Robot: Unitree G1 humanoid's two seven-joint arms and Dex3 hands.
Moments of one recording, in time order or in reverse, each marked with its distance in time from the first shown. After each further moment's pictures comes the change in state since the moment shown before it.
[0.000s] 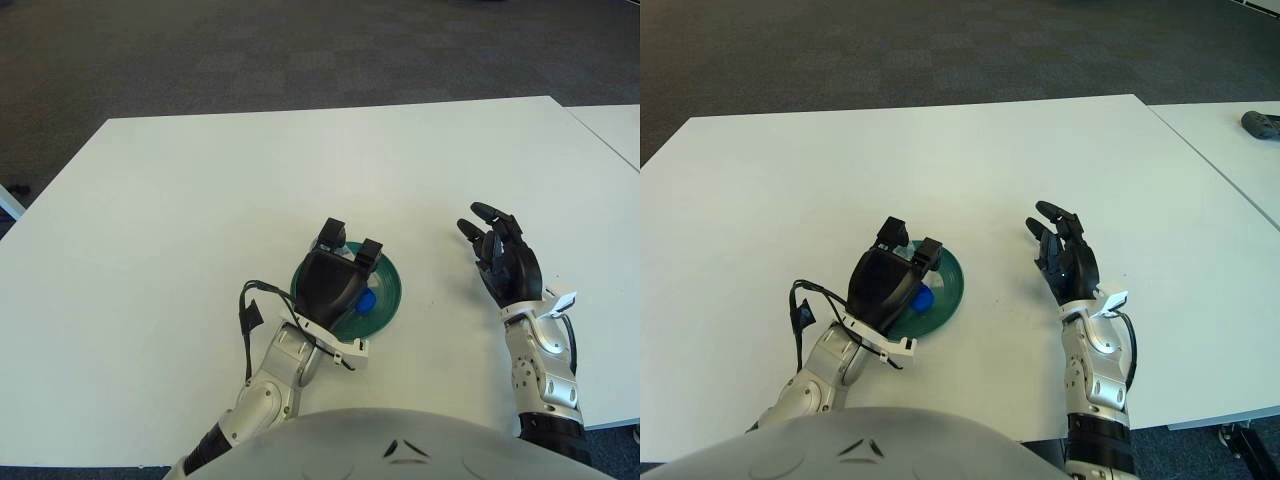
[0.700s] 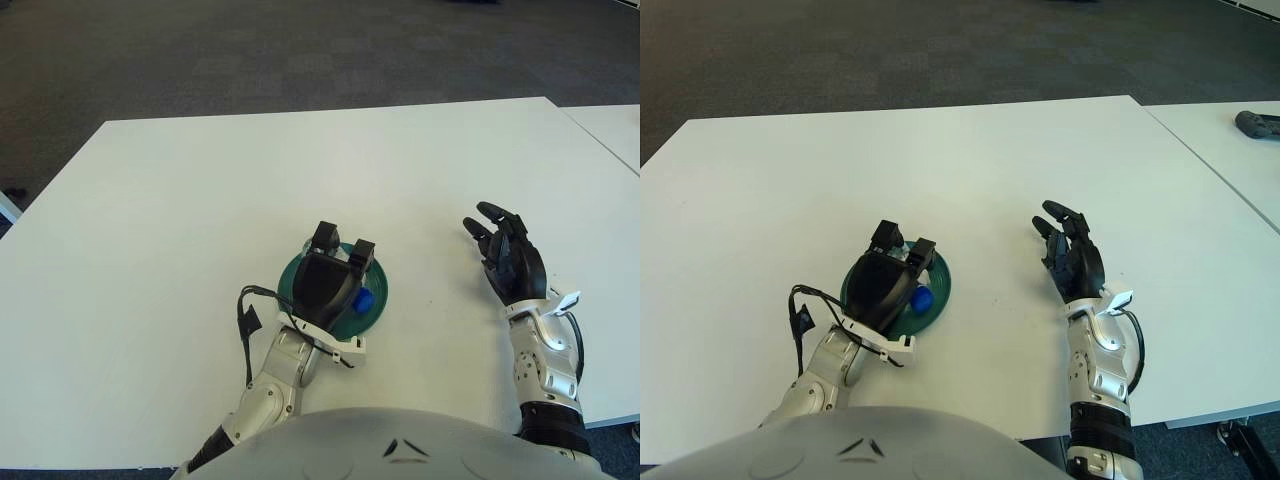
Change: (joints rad) left arm 0.038 -0.010 0.001 0.005 -0.023 0.030 0.010; right arm -0.083 -0.018 -0.053 0.223 0.012 -0.140 0.090
